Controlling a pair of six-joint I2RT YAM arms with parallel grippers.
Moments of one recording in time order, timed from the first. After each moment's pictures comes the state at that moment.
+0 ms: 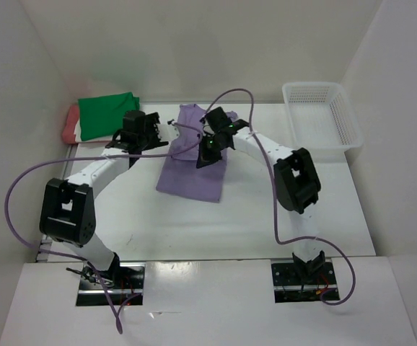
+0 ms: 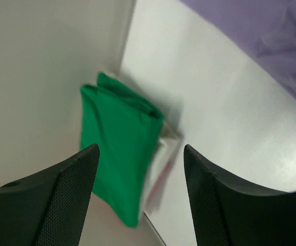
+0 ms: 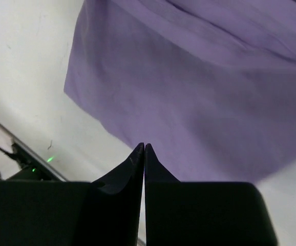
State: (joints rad) left arm -0.23 1.64 1.15 0.00 0.01 1.14; right arm 0.56 2.06 1.71 -0.64 -0.36 0.48
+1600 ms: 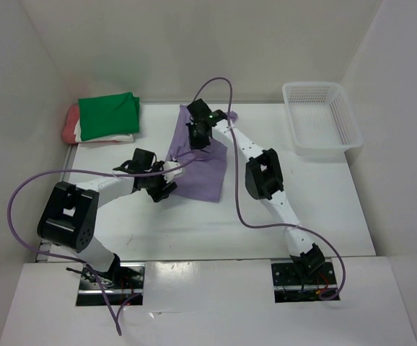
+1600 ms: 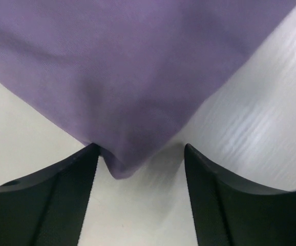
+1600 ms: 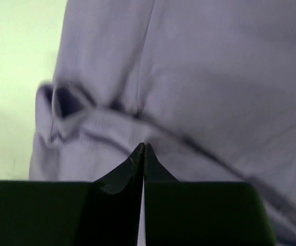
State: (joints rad) left arm -0.28 1.58 0.80 -0.20 0.35 0.68; right arm 0.59 2.65 2.54 -0.88 -0.09 0.42
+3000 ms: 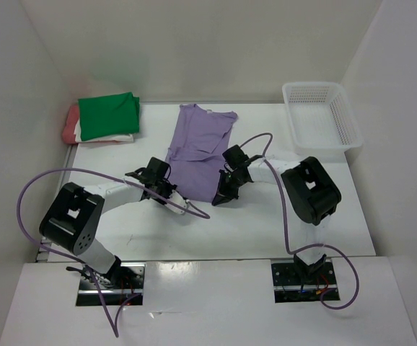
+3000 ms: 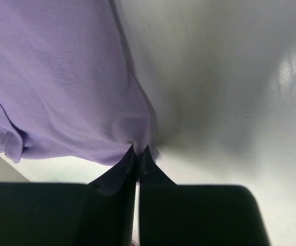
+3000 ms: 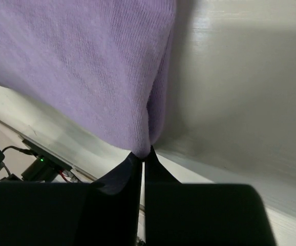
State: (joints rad) left arm -0.44 1.58 0.77 -0.29 0.09 1.62; right arm 0.56 1.89 1.08 -0.39 -0.42 0.82
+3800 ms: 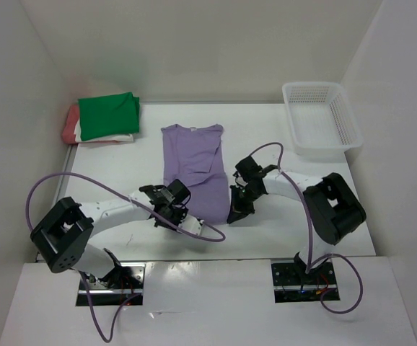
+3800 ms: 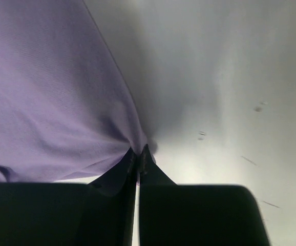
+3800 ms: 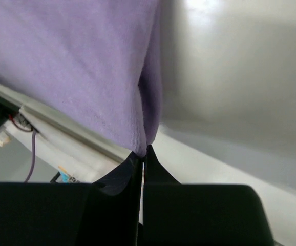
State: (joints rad) left arm -0.77 1.45 0.77 -0.65 0.09 1.12; right arm 0.54 1.66 0.87 -0.53 -0.47 0.63
